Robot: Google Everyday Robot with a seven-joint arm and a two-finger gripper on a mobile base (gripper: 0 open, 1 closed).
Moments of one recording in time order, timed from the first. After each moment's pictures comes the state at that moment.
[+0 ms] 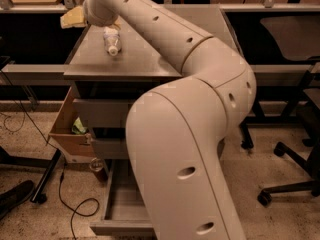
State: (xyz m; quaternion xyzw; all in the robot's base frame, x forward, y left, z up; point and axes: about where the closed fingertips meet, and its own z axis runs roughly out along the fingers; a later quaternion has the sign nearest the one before) arm 0.845 0.218 0.920 -0.17 0.88 0.22 0.38
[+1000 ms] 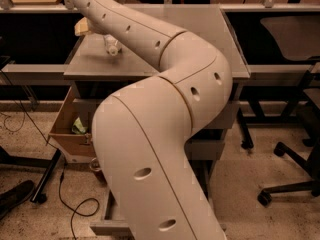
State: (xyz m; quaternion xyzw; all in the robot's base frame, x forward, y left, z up) arm 0.879 0.191 0.877 -0.06 0.91 0.10 0.39
